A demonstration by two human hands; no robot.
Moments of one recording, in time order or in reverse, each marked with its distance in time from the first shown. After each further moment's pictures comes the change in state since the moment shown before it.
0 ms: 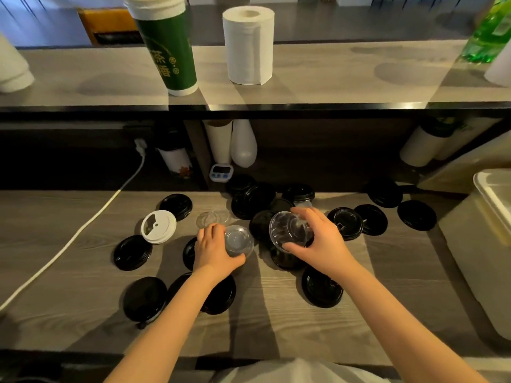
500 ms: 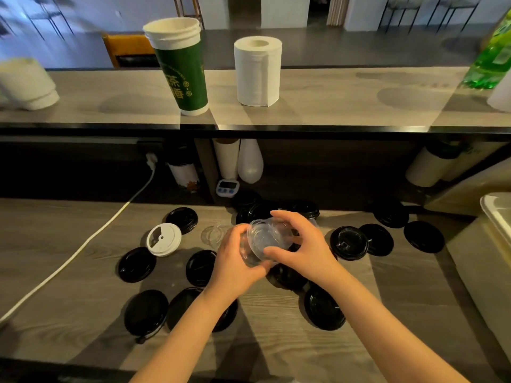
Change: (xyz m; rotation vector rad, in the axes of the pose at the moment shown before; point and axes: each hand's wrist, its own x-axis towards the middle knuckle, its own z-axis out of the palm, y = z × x) left_hand -0.030 0.053 -0.032 -0.610 0.113 0.210; right_hand 0.017 -0.038 0.000 0.369 -0.040 -0.101
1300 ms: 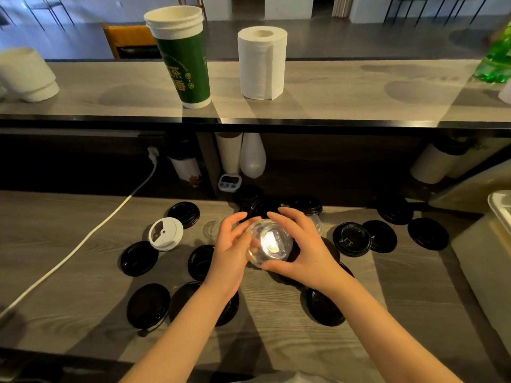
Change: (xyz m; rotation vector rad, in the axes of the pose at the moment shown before) left_hand 0.005 0.009 -0.003 -0.744 0.035 -0.315; right_hand -0.006 0.017 0.007 -0.207 -0.091 -0.100
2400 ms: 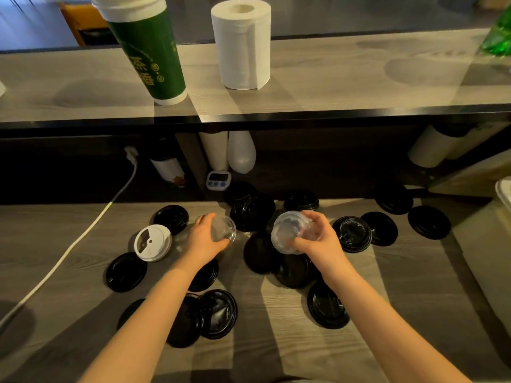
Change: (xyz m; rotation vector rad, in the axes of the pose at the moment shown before) left_hand 0.110 -0.031 -0.064 1.230 0.000 -0.055; right_hand 0.018 0.038 -0.002 0.664 0.293 0.646
